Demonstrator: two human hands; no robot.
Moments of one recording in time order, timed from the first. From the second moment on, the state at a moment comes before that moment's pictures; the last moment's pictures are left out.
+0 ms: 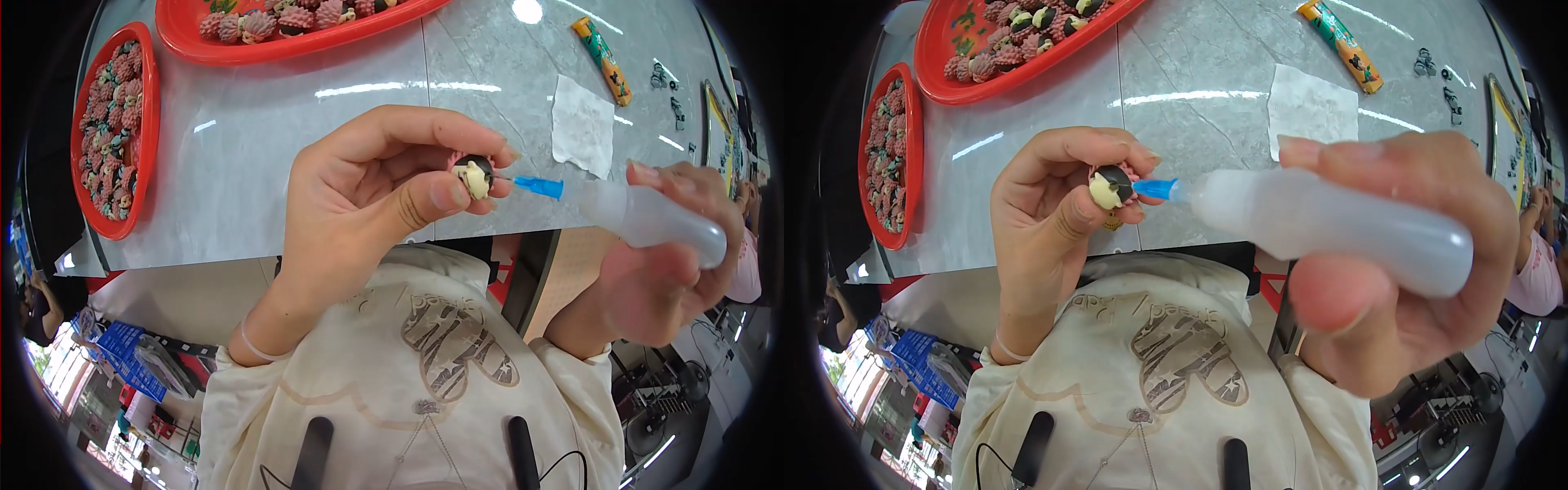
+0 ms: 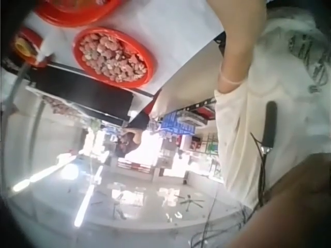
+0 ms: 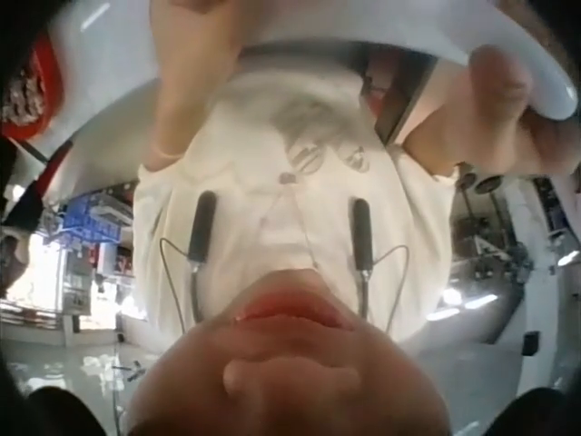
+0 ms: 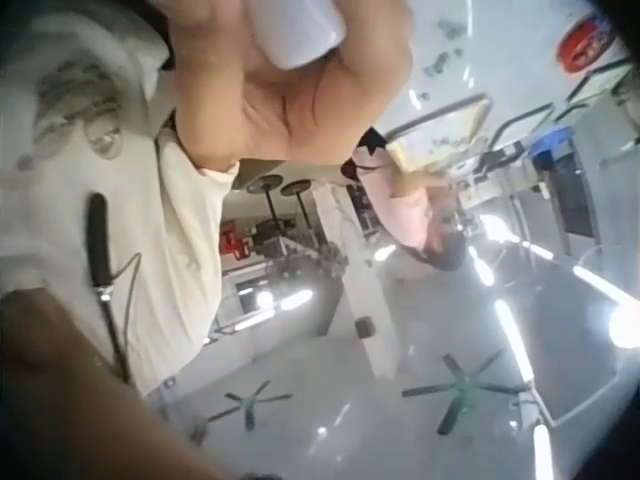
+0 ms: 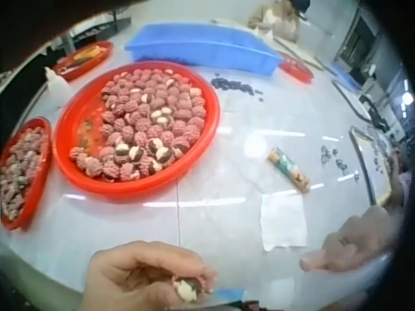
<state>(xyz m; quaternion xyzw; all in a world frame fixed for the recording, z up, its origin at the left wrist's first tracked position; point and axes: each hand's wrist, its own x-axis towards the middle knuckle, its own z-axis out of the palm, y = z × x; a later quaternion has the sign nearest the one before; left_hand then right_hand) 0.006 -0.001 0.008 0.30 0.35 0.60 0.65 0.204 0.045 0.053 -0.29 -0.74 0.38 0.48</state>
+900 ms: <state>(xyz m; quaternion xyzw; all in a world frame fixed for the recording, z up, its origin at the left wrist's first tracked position) 0.010 -0.003 0.013 0.33 0.41 0.56 0.64 0.223 0.088 0.026 -0.45 -0.78 0.23 0.37</state>
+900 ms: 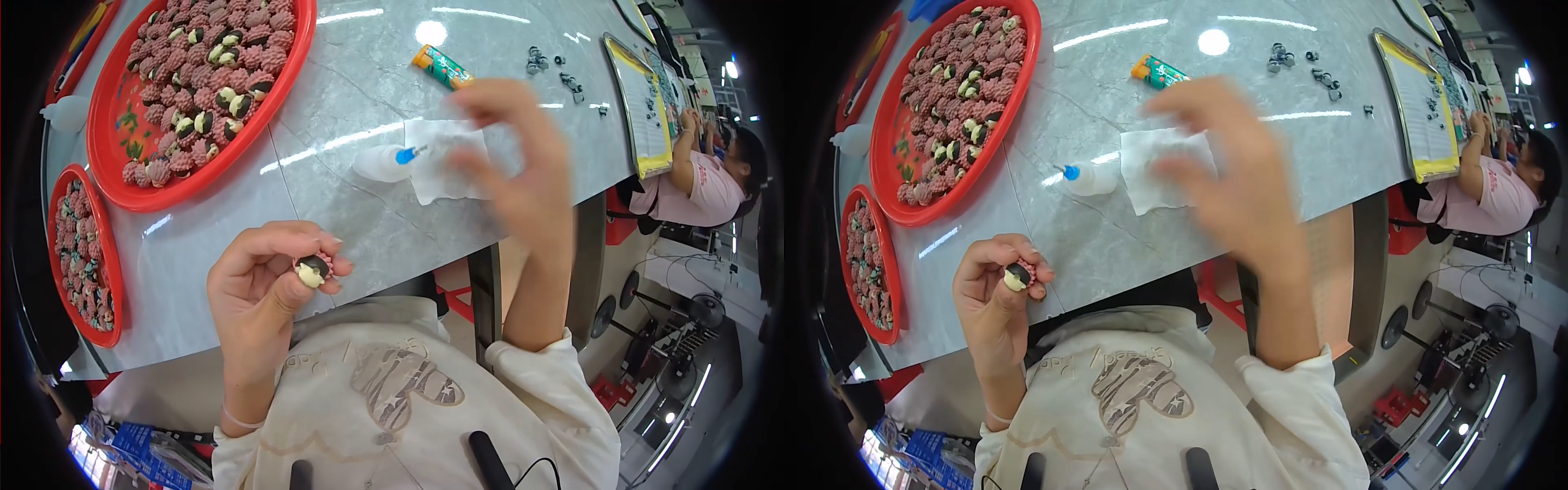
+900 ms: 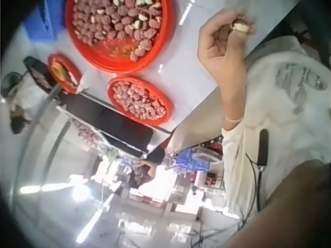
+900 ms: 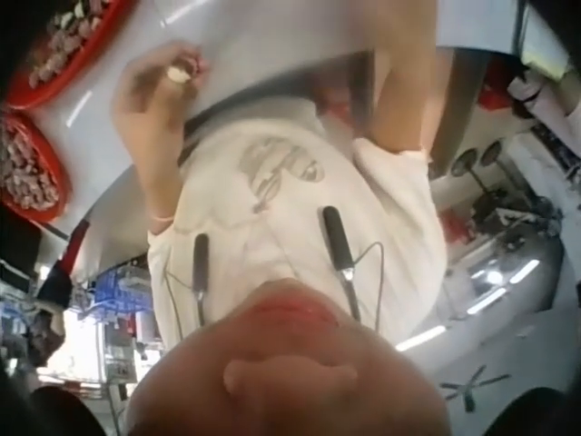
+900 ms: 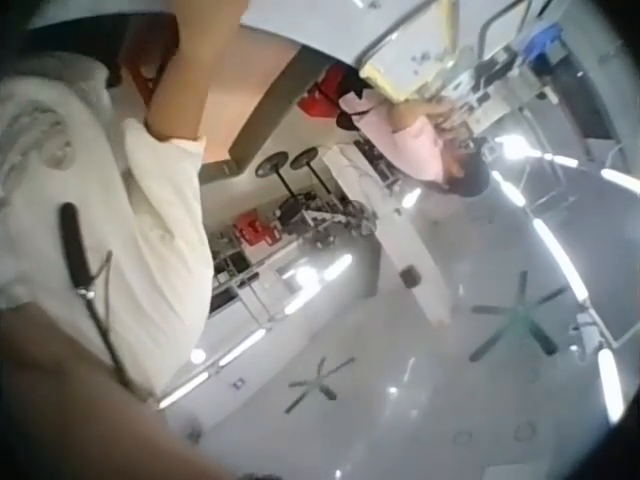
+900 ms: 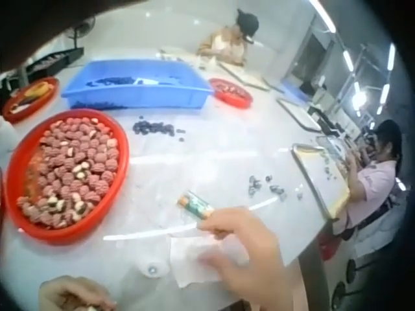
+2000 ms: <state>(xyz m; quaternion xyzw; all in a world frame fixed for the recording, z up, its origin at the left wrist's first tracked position) 0.006 -0.002 0.008 0.35 0.37 0.54 0.67 0.190 0.029 0.033 -0.32 -0.55 0.63 0.45</state>
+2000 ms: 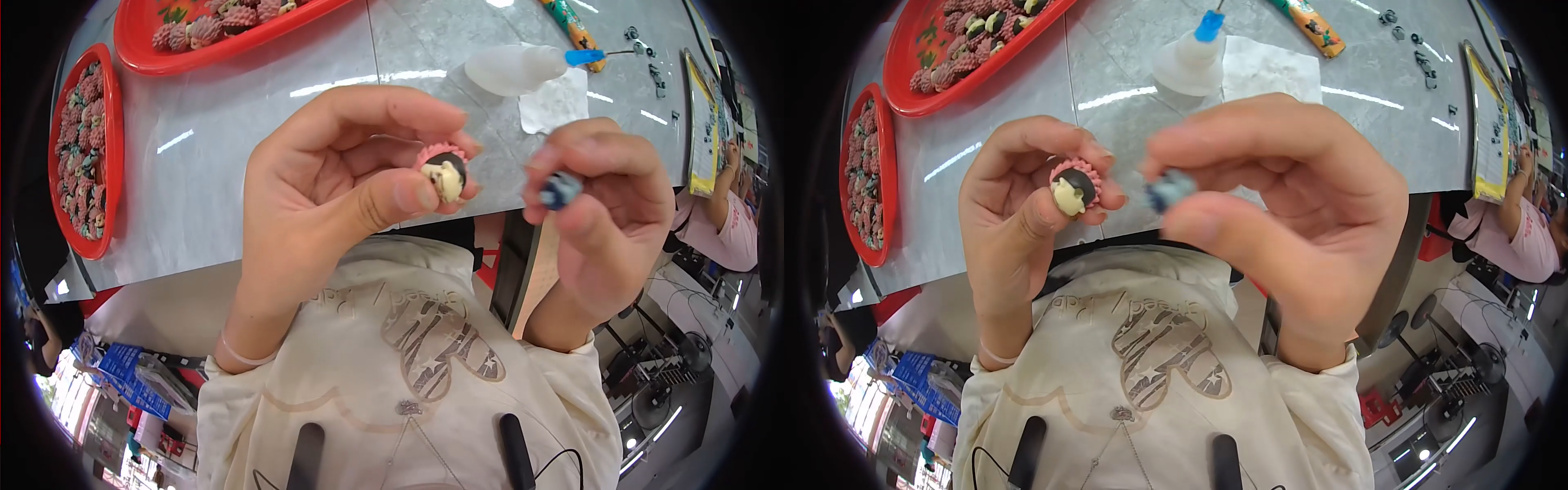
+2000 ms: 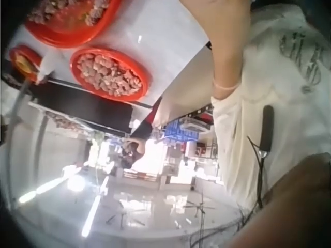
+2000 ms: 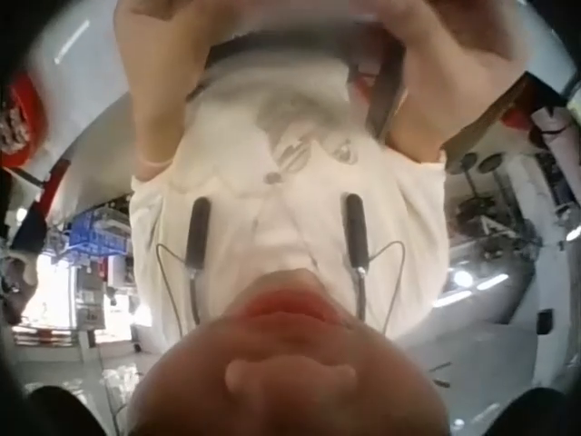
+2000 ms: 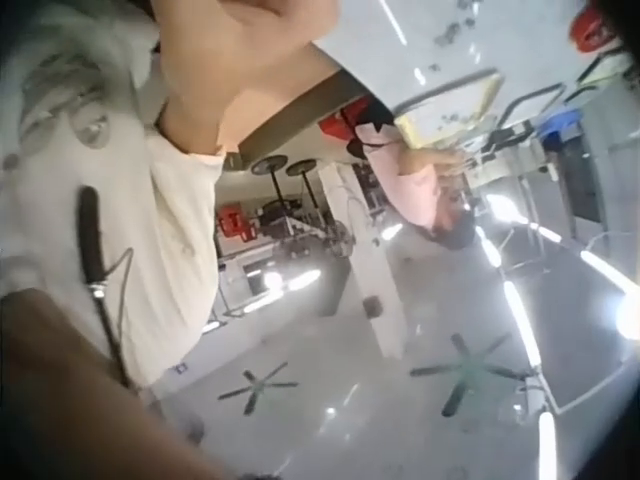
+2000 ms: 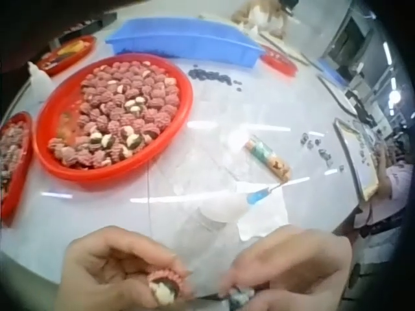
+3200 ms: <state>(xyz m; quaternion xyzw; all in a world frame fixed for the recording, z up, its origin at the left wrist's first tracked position) -0.053 -0.008 0.030 0.41 0.40 0.61 0.55 0.164 0.021 0.036 -0.31 -0.84 0.16 0.41</state>
